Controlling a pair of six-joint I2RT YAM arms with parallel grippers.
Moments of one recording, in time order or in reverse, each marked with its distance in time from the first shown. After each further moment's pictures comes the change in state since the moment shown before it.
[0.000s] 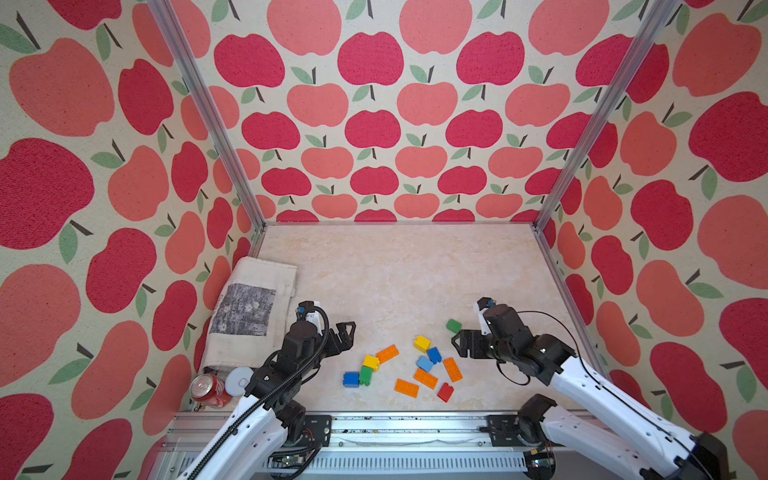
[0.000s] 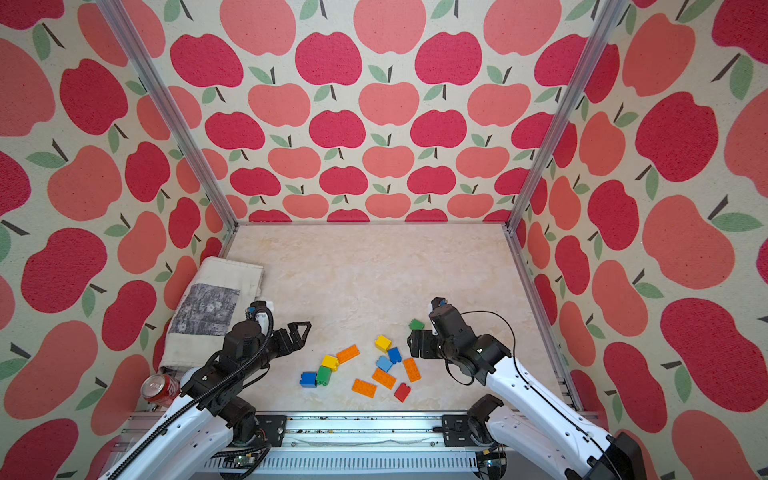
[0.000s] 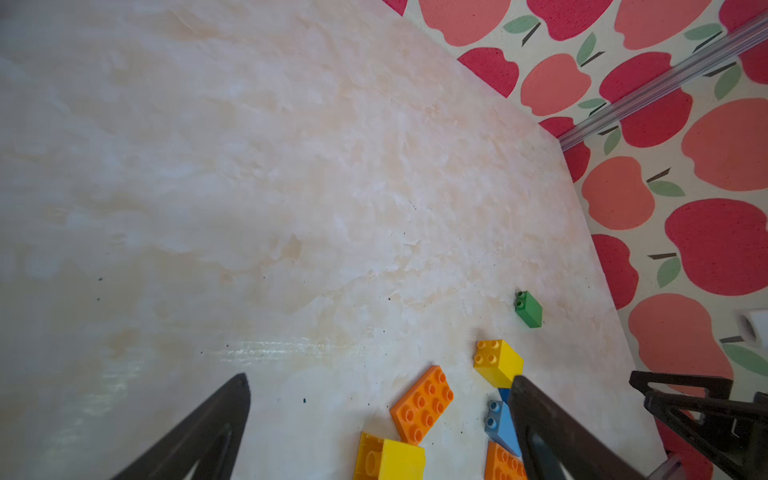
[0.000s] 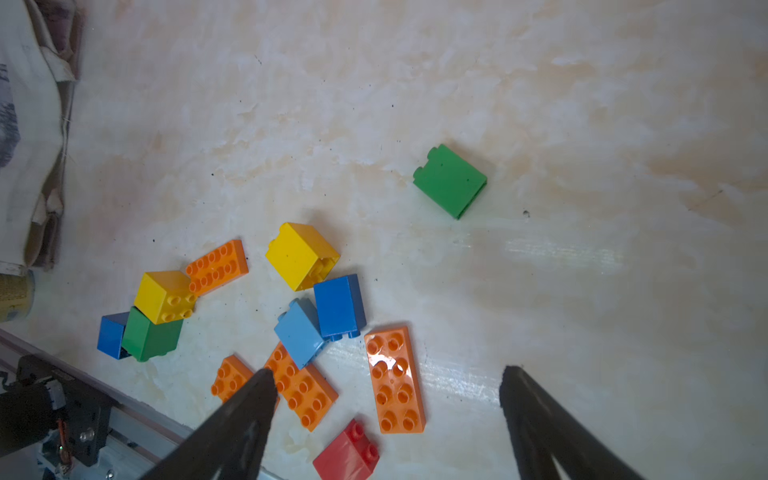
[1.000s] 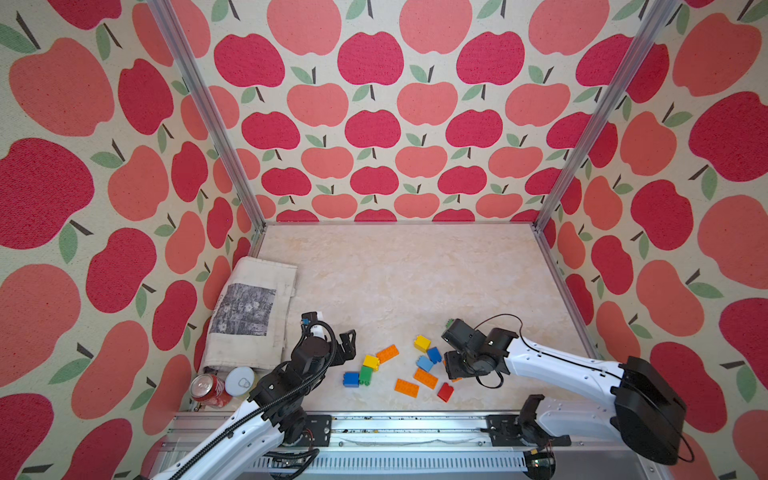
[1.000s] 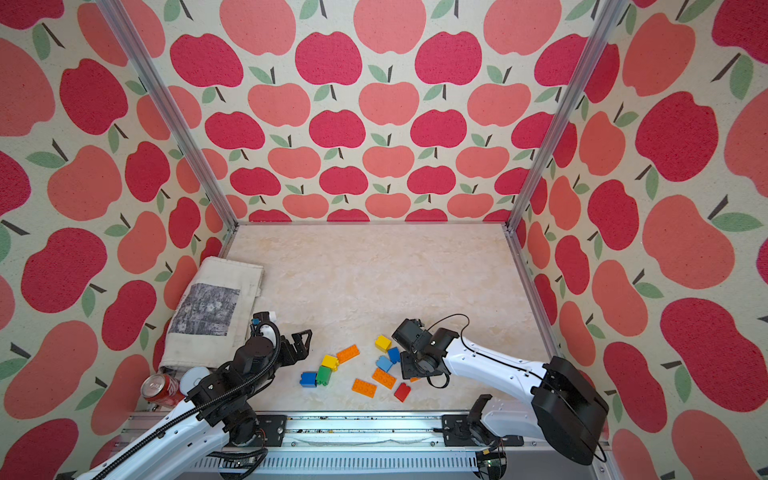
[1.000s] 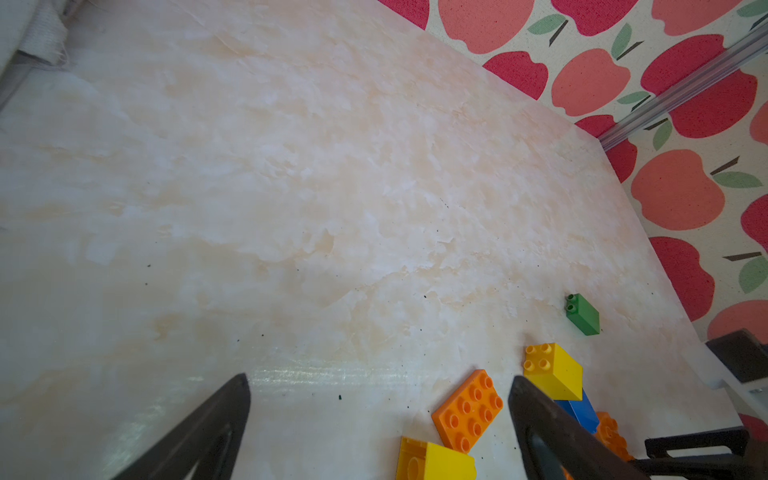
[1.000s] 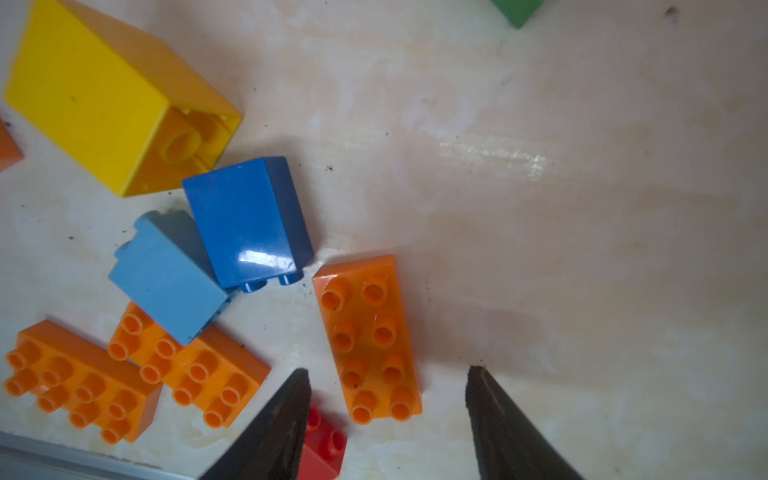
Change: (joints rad) left arm -0.194 -0.101 -0.086 0.003 -0.283 -0.047; right arm 0.209 0.383 0.025 -0.031 0.066 0.119
